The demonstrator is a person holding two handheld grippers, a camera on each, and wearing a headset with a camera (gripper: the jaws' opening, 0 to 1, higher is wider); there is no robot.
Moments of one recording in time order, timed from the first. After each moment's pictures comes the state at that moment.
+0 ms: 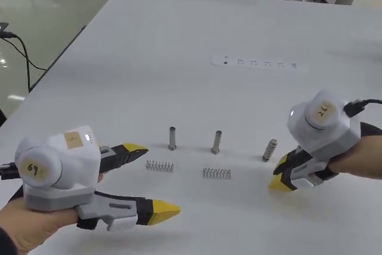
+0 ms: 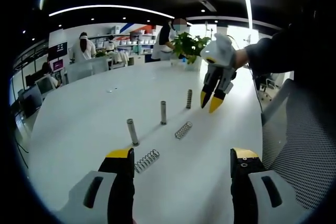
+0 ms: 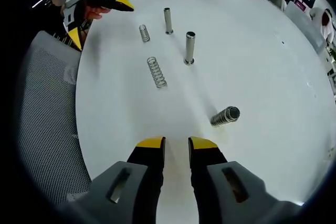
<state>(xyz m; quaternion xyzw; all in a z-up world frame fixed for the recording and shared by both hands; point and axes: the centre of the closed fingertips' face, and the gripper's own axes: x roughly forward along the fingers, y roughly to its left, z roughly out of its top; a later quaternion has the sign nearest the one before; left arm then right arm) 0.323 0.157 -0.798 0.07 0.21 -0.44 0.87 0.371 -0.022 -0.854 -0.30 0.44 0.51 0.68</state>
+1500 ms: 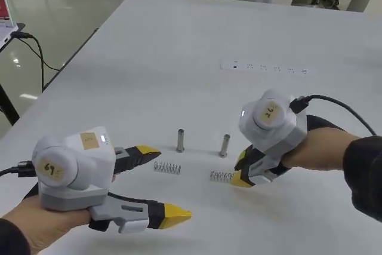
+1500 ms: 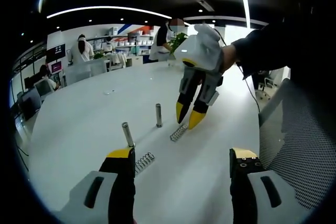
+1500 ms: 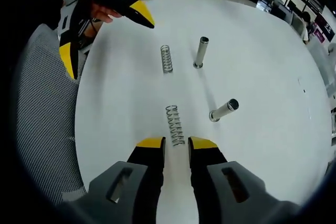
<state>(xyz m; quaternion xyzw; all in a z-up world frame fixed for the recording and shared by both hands) 0.318 0.149 -0.794 0.07 0.21 -0.45 0.87 0.377 0.064 -0.856 -0.36 0.39 0.57 0.63</state>
